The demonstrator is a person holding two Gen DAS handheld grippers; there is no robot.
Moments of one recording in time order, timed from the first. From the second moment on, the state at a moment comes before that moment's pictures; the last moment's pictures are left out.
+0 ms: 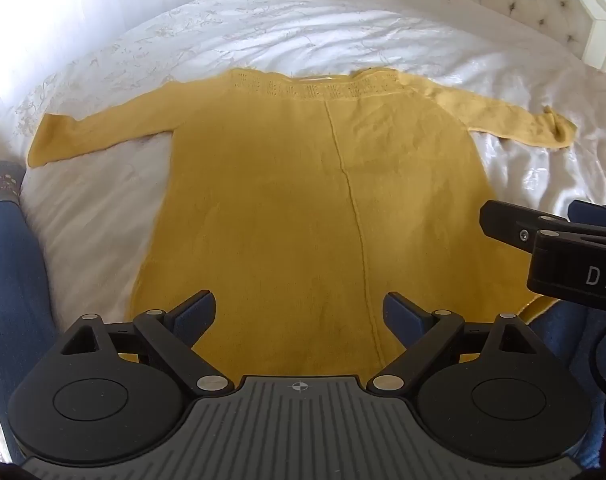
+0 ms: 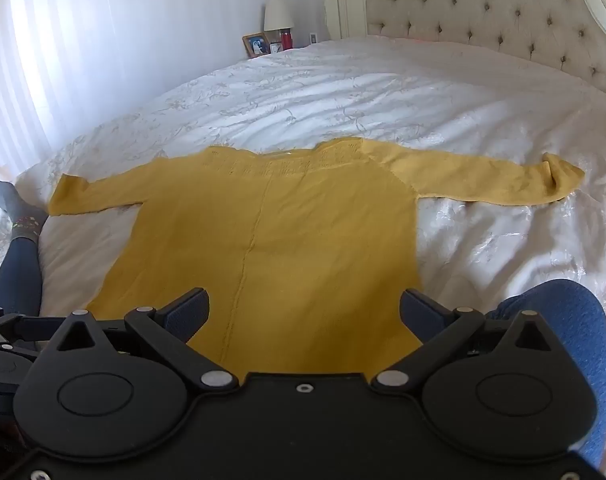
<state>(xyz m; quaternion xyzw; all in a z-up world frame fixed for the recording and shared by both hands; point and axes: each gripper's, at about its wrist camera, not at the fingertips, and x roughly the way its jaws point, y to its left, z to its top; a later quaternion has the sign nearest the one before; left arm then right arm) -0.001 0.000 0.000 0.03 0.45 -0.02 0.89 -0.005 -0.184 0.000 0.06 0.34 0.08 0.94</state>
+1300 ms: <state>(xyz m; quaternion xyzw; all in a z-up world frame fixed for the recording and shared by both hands) 0.001 -0.010 -0.011 0.03 0.50 -0.05 0.87 -0.004 -0.181 -0.008 0.07 0.37 0.07 0.92</state>
